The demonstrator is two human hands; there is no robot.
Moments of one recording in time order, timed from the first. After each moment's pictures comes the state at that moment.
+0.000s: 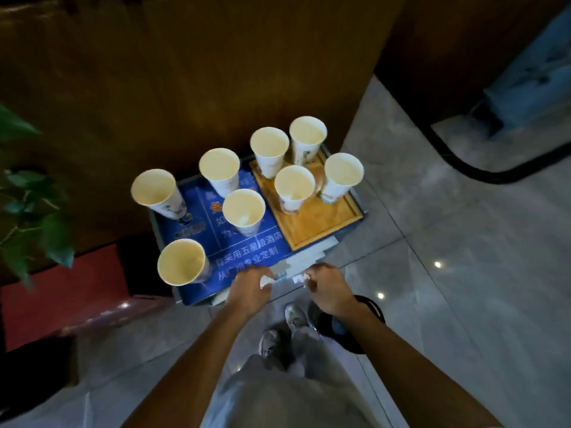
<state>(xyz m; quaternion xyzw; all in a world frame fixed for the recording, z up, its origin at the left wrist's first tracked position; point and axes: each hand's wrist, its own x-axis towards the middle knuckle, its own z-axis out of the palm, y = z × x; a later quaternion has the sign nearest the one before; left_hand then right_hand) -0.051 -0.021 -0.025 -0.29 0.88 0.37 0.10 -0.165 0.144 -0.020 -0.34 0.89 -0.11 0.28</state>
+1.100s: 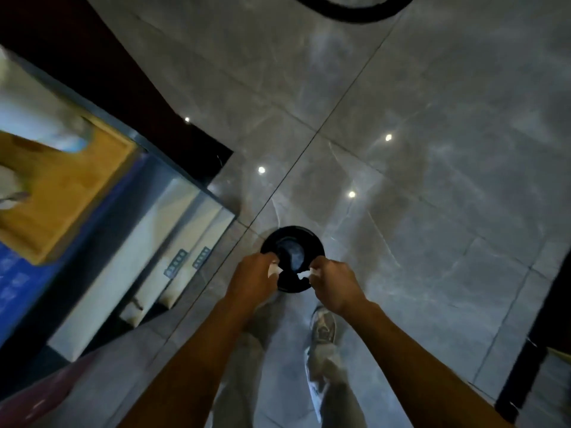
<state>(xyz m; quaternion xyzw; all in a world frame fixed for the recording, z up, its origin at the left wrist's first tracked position) -0.164 0.267 -0.198 -0.05 0.90 0.30 0.31 -0.162 0.451 -0.207 0.01 0.90 -0.23 0.36</state>
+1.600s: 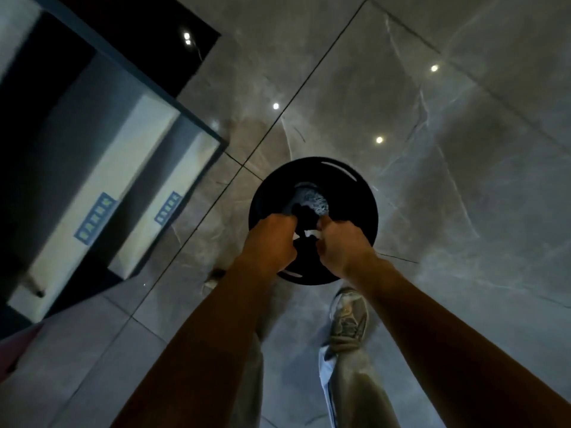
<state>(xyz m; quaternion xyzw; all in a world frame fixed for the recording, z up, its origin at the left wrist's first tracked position) -0.160 0.289 -0.536 -0.01 0.91 0.19 0.38 -0.165 0.433 -0.540 -0.04 0.89 -0.15 0.44</state>
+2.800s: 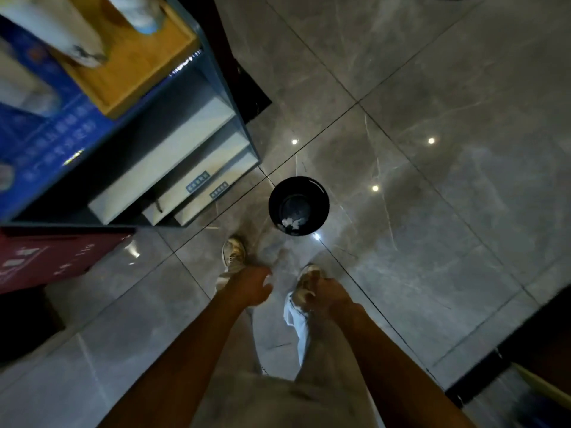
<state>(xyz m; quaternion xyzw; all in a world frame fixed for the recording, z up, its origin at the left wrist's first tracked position) 0.030 0.303 -0.196 -0.14 0.83 0.26 0.47 -0.007 0.499 -0.207 -0.08 0.83 -0.12 0.54</state>
